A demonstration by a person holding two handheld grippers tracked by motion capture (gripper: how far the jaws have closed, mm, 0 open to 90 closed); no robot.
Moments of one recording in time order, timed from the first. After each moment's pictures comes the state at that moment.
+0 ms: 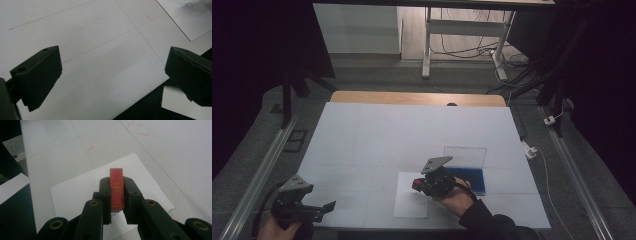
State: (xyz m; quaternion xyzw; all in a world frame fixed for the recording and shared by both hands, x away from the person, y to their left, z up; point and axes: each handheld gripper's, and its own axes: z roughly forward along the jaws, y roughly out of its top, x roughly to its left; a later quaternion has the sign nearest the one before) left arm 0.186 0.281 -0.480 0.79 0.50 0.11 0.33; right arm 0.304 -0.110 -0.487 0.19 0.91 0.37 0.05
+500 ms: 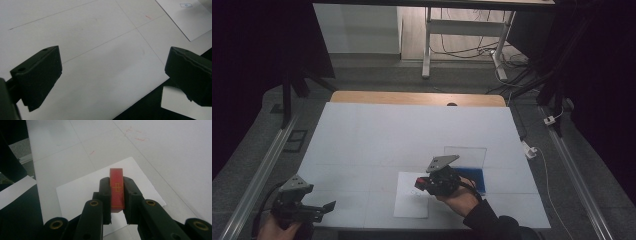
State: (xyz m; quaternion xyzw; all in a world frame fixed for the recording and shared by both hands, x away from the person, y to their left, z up) left arm 0.185 0.281 -0.479 0.79 0.50 0.11 0.33; right arm 0.301 -0.122 -0.473 0.19 0.91 0.38 0.05
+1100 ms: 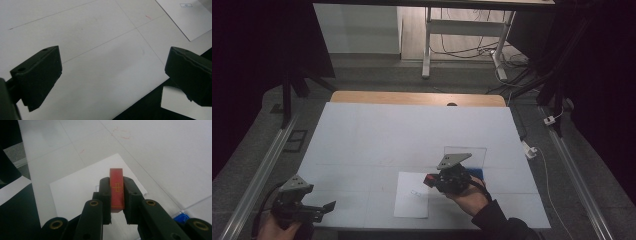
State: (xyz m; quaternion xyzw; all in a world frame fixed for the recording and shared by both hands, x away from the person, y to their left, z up) left arm 0.185 0.281 -0.479 0.79 0.50 0.11 0.33; right arm 0.303 -0.147 -0.463 0.22 0.90 0.38 0.06
